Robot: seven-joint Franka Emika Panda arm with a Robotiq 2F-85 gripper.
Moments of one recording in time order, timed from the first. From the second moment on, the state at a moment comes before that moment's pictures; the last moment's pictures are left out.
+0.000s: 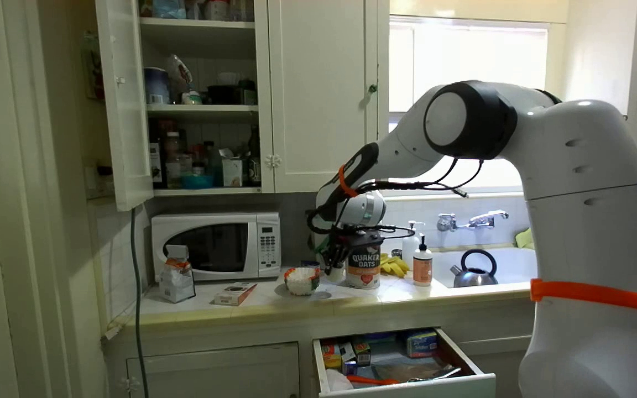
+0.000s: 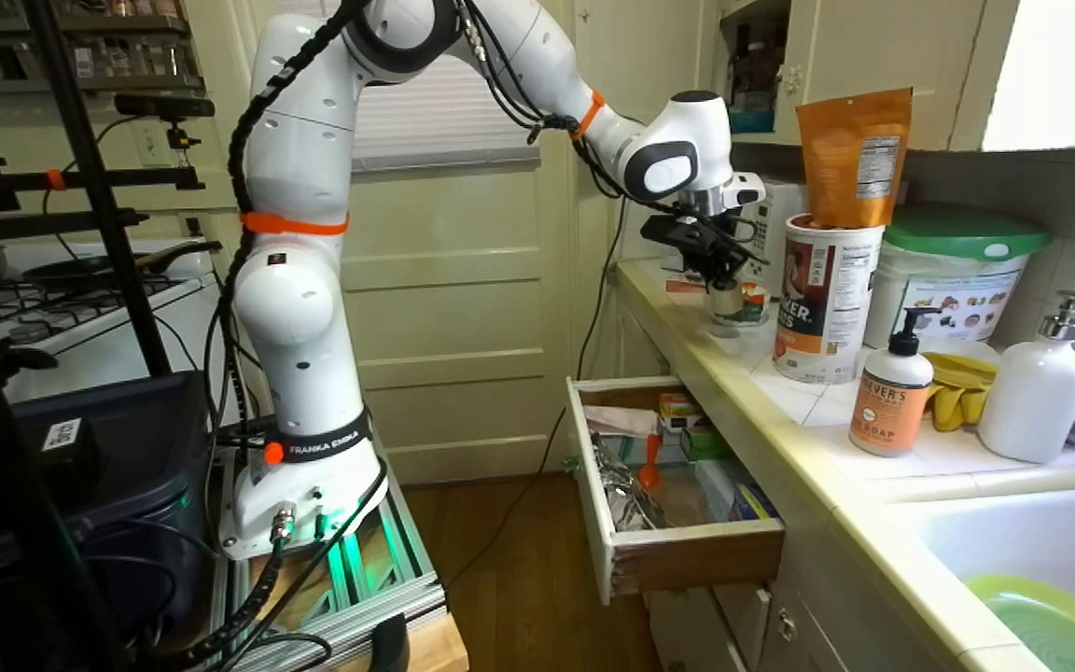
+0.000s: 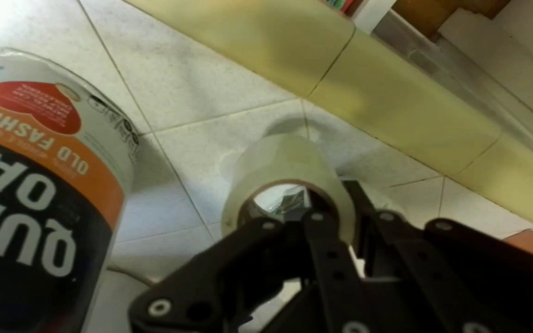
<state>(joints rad) -0.12 0.24 -0.01 -1.97 0.26 2.56 -0.46</state>
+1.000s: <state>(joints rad) -0.16 0.38 0.05 -1.85 0.22 2.51 -0.53</state>
